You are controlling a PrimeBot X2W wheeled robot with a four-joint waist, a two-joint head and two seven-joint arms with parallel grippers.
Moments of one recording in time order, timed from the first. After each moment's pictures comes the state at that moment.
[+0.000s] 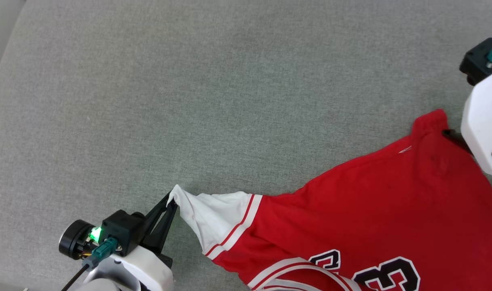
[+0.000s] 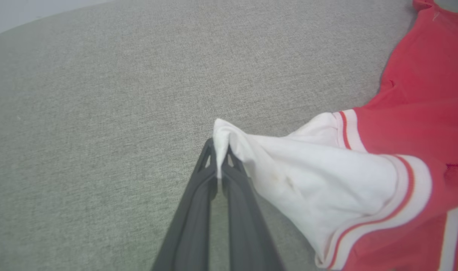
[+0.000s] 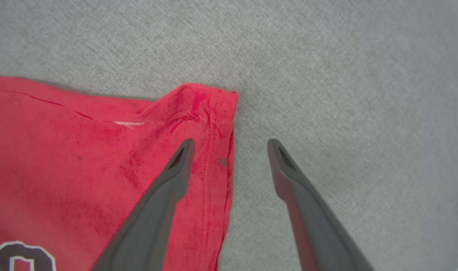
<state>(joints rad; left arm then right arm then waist) -0.34 0.78 -0.92 -0.12 -0.77 0.36 -0.25 -0.78 -0.79 0.52 0.01 0.69 0.13 1.13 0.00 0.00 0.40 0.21</state>
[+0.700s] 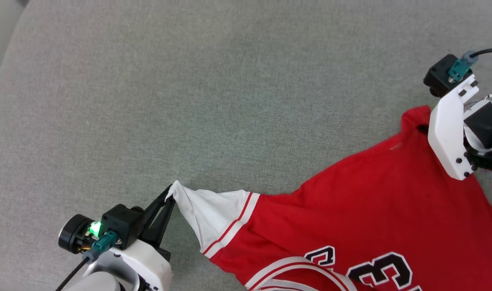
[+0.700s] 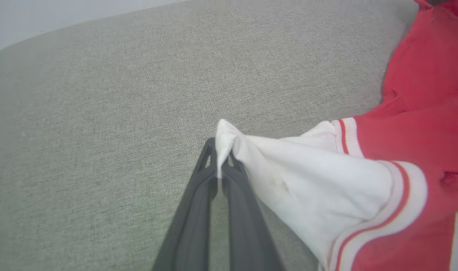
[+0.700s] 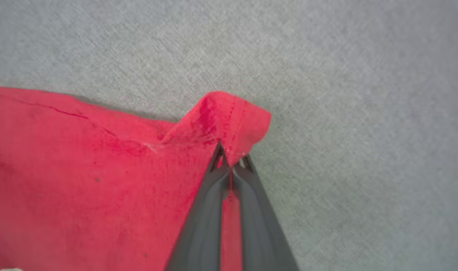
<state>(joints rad) -0.36 0.75 -0.91 -0.06 -0.77 0.33 -0.26 -0.89 -0.75 0.81 0.23 0.77 0.13 0.84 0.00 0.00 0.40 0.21</state>
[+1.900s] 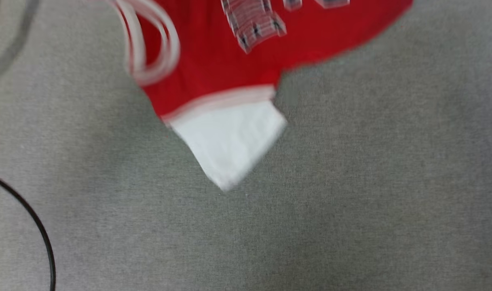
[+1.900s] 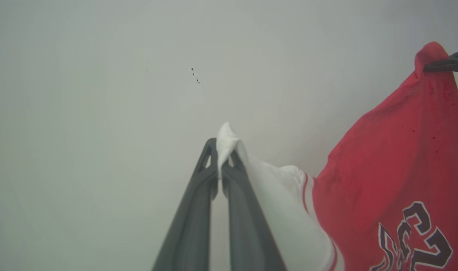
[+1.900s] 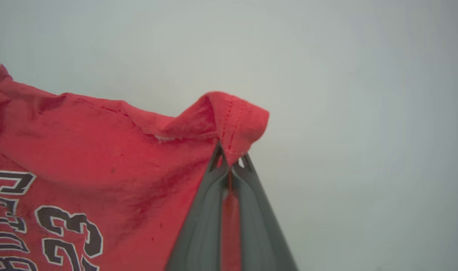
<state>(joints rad) -1.34 0.74 -0.68 0.10 -0.65 0.09 -0.05 -1.41 -0.54 0.53 0.45 0.53 0.13 0.20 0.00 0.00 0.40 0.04</state>
